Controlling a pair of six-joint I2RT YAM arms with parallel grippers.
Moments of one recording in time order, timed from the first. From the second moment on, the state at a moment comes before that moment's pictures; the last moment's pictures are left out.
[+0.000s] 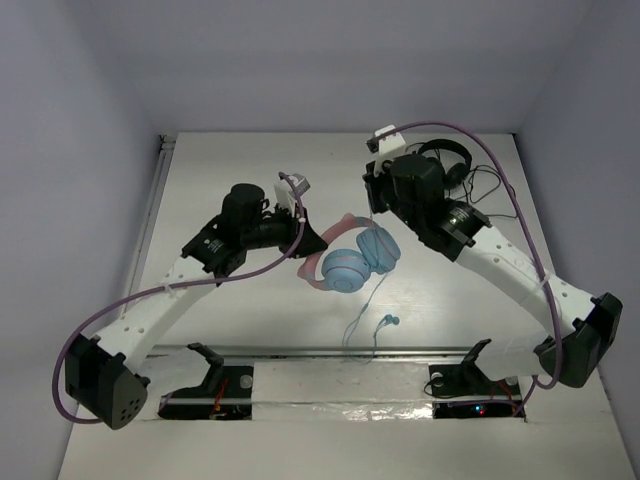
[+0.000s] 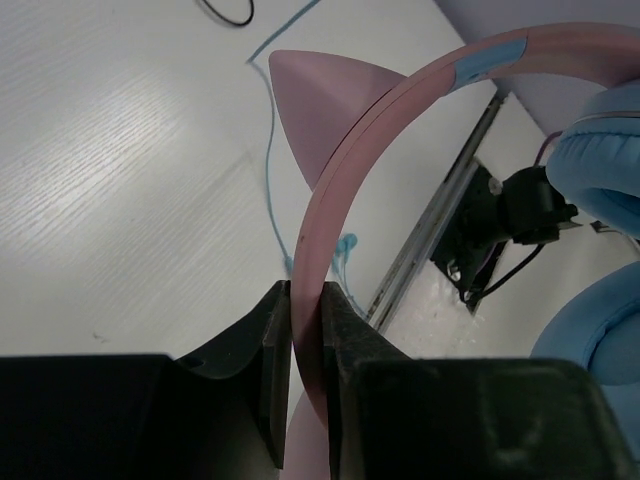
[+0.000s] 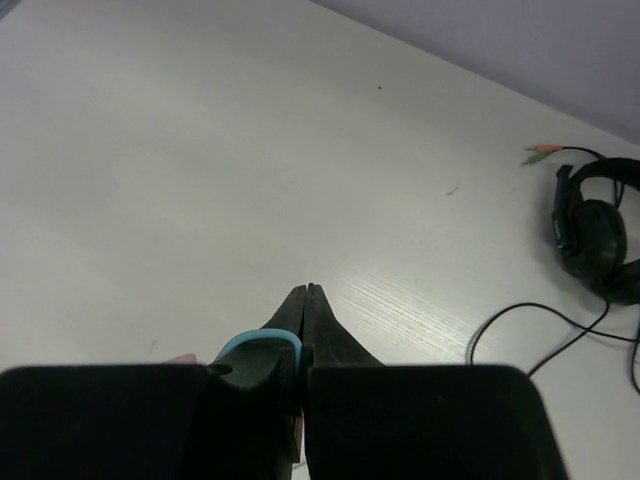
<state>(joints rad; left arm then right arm) -0.57 1.12 0.96 -0.31 0.57 -0.32 0.74 1.34 1.36 -0.36 0.32 0.03</state>
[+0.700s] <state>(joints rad) -0.58 0.97 1.01 0.04 0.71 -0.52 0.65 1.11 0.86 0.20 -0.16 0.32</state>
